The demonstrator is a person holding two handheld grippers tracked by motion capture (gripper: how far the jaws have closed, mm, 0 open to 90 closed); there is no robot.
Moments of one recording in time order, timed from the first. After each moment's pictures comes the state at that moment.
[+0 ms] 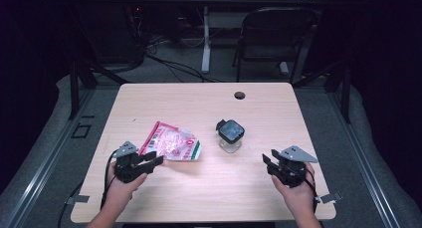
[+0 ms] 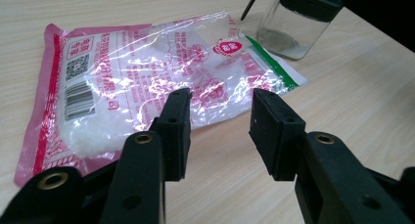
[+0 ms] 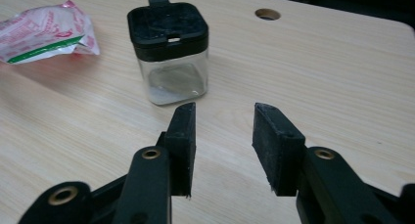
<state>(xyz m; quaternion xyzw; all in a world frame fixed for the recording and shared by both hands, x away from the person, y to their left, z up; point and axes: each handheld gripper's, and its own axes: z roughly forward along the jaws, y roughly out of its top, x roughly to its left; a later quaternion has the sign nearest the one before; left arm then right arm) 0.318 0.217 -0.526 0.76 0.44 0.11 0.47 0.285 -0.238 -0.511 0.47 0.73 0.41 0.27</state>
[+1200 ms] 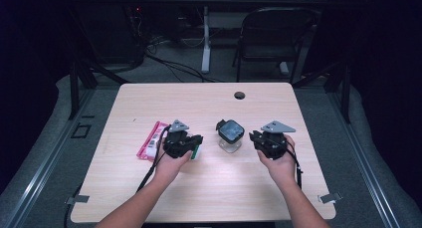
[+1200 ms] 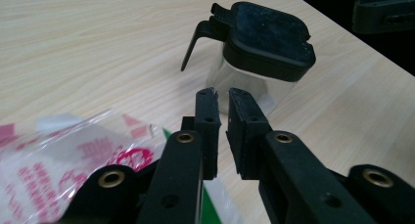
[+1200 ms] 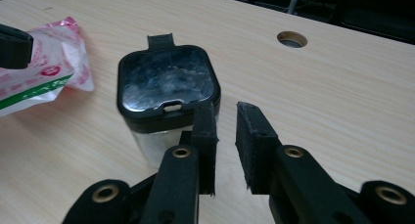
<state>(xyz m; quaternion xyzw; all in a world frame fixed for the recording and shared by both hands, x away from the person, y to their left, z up) 0.382 0.093 -0.514 0.78 0.41 0.10 0.46 0.361 -0.209 -0.502 0.45 0.75 0.41 0.25</state>
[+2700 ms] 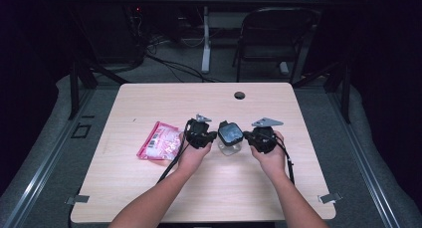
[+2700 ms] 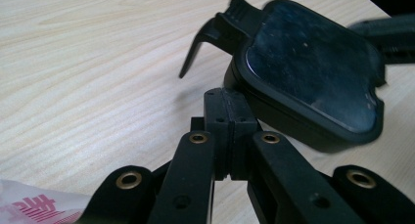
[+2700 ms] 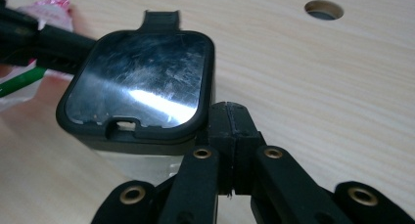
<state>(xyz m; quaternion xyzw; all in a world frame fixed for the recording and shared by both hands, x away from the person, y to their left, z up) 0.419 0.037 -0.531 0.80 0.44 0.09 0.40 0.393 -0.195 -0.529 0.46 0.77 0.40 0.20</state>
